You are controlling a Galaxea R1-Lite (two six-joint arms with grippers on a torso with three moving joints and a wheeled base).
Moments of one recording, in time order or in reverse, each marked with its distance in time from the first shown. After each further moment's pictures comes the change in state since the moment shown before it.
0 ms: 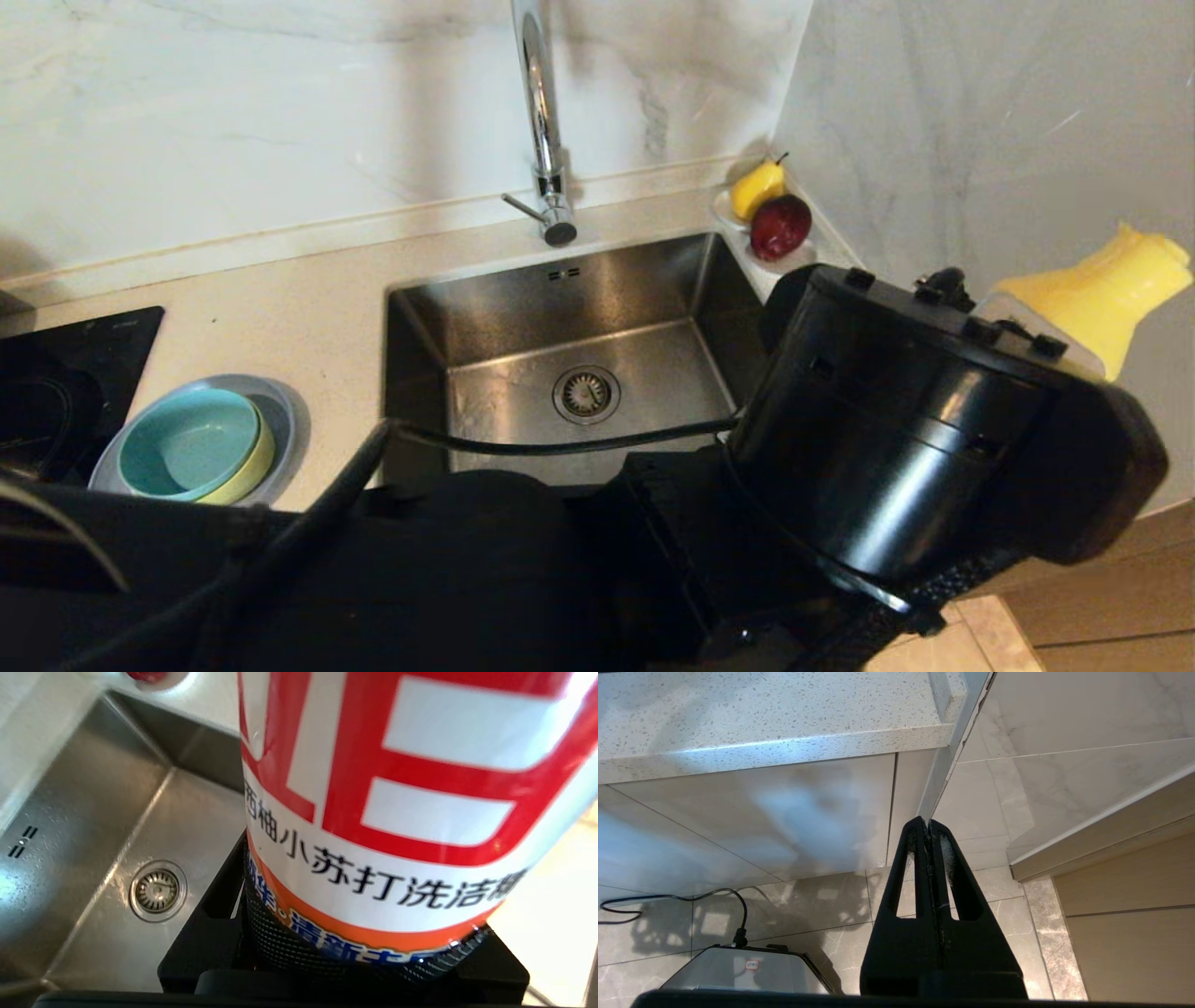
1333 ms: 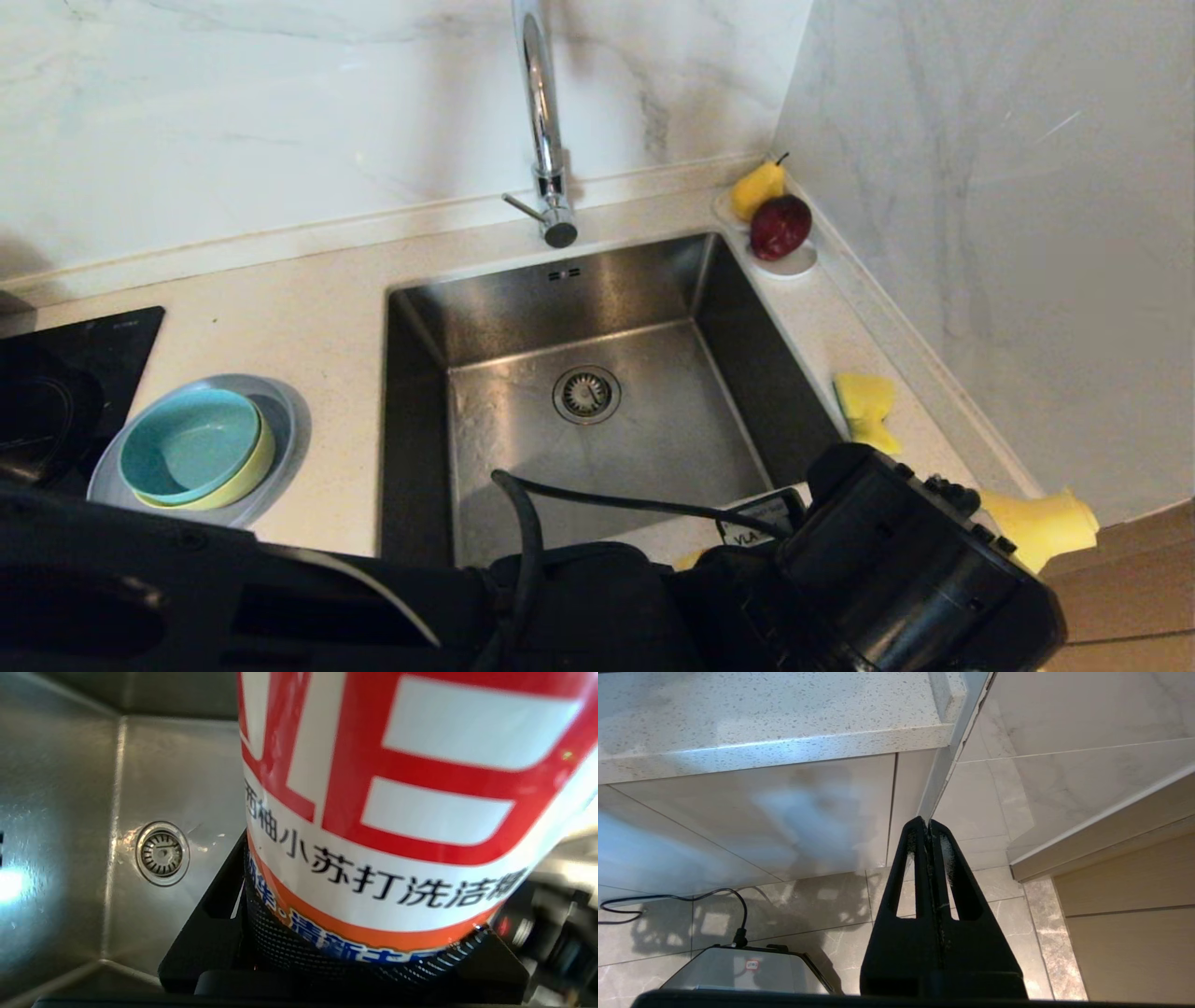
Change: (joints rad) left arm 0.002 0.121 0.022 0.193 0.000 0.158; right arm 0.000 0.000 0.000 0.000 0.000 0.000
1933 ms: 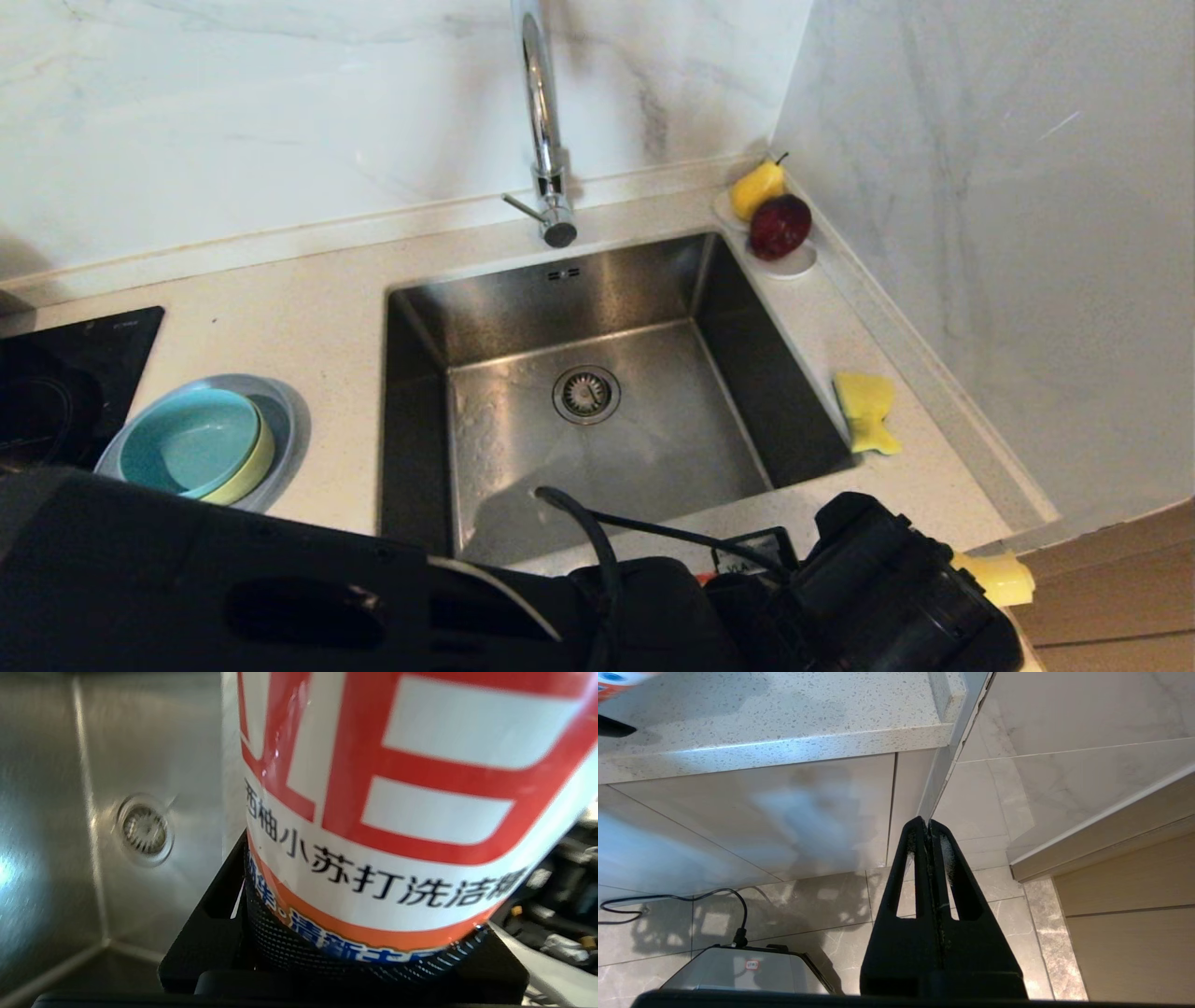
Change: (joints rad) left arm 0.019 0.091 -0.029 0.093 0.024 0.008; right arm 0.000 0.000 0.000 0.000 0.000 0.000
